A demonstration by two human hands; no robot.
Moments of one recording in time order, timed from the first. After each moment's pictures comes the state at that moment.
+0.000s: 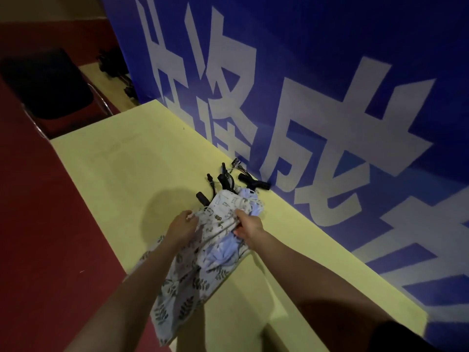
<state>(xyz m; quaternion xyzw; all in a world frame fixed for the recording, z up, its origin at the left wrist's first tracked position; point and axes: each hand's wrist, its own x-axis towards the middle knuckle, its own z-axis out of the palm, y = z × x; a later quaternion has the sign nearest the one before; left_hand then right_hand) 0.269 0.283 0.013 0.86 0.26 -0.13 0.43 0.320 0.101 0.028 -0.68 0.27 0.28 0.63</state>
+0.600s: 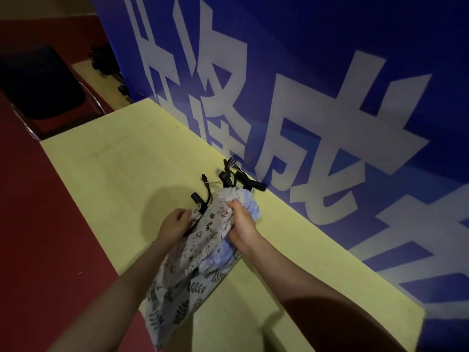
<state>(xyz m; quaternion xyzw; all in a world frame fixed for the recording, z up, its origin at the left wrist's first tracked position) 0.277 0.279 0.019 0.85 0.26 -0.05 0.46 0.308 0.110 0.066 -0.53 0.19 0.30 0.77</state>
